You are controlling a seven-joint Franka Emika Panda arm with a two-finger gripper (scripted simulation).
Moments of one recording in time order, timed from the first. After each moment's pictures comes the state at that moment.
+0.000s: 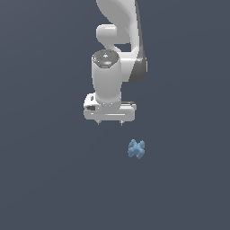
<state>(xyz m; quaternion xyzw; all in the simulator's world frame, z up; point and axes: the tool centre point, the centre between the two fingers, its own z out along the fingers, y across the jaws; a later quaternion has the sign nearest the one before) 0.007 -0.021 0.179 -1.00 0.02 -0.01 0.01</state>
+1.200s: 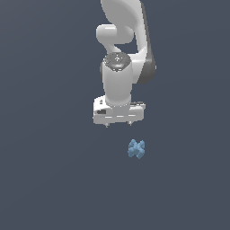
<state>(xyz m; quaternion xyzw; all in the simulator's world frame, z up) 0.015 0.015 0.176 -1.00 -0.04 -0.01 0.02</state>
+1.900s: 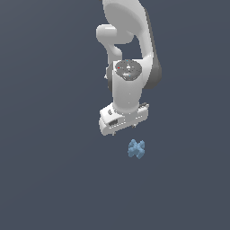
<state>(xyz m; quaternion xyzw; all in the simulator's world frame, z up) 0.033 0.039 0.164 -0.98 -0.20 -0.01 0.01</state>
